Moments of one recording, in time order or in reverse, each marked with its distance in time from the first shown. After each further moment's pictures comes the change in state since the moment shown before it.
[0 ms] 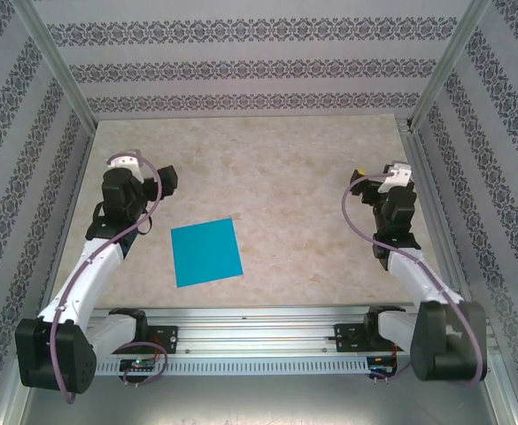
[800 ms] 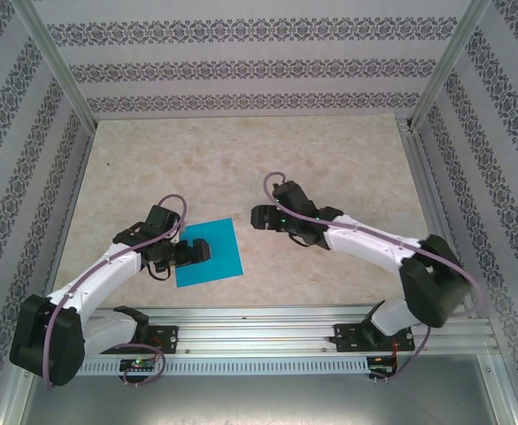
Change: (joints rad) left arm -0.239 0.056 -0.145 -0.541 0.232 -0.206; right arm 0.772 0.515 0.487 -0.640 -0.043 0.495
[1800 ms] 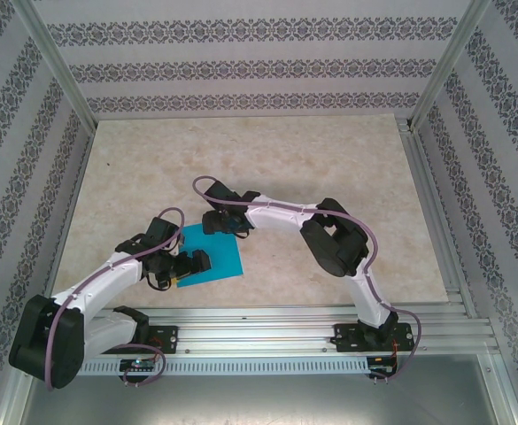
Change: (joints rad) left arm 0.000 -0.012 -0.125 0.063 0.081 -0.096; right arm 0.149 0.627 0.610 -0.245 -0.013 0.056
